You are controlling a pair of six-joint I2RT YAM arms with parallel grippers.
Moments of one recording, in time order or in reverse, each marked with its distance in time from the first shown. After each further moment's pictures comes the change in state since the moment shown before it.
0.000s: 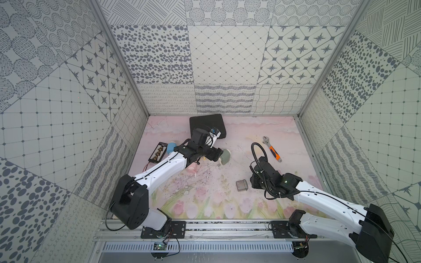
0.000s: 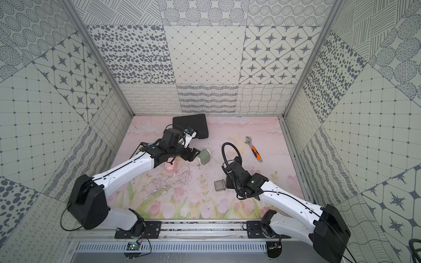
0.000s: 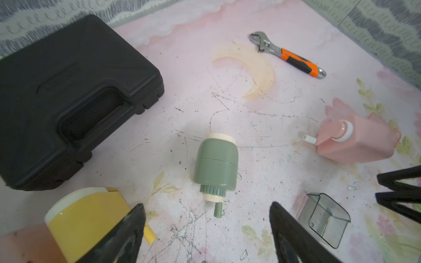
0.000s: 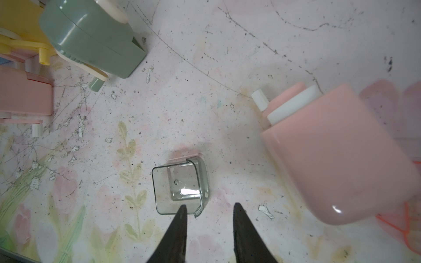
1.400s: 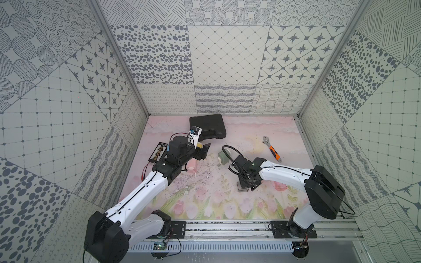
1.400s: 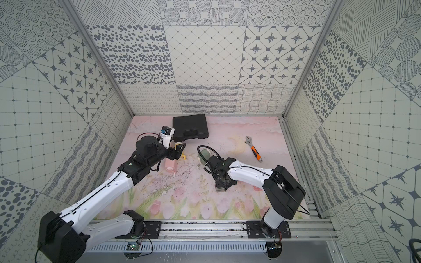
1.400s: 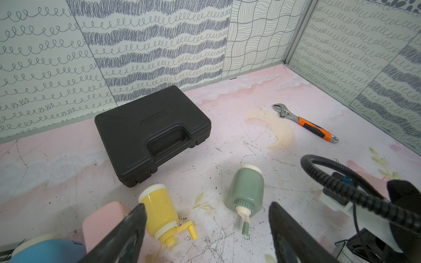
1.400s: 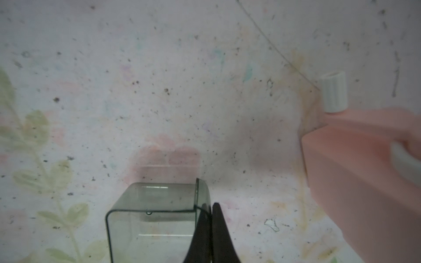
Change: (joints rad) left arm 0.129 -0.435 -0.299 0.270 -0.091 -0.061; right arm 0.035 0.579 0.338 -0.238 -0.036 -0.169
